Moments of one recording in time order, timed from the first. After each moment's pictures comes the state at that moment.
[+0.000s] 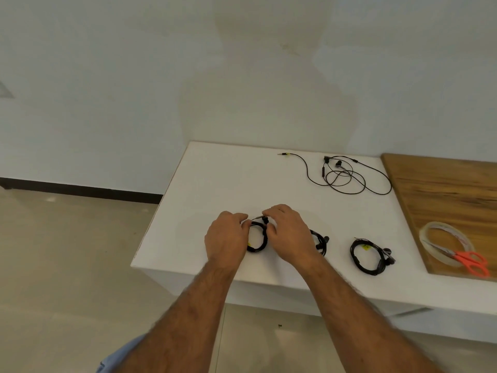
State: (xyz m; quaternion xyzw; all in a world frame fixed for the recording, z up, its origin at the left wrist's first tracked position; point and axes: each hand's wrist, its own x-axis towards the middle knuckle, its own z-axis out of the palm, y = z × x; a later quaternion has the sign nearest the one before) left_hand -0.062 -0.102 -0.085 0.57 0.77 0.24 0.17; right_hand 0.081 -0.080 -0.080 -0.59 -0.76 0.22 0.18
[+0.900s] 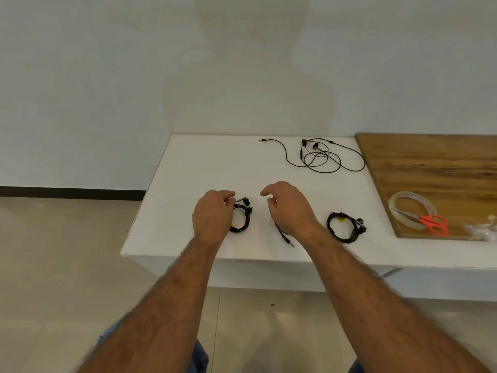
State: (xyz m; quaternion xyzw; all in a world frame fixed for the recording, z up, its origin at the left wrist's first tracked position) left_hand -0.055 -0.100 -0.073 0.57 0.75 0.27 0.19; right_hand 0.122 -0.085 -0.065 -0.59 -0.76 0.19 0.21
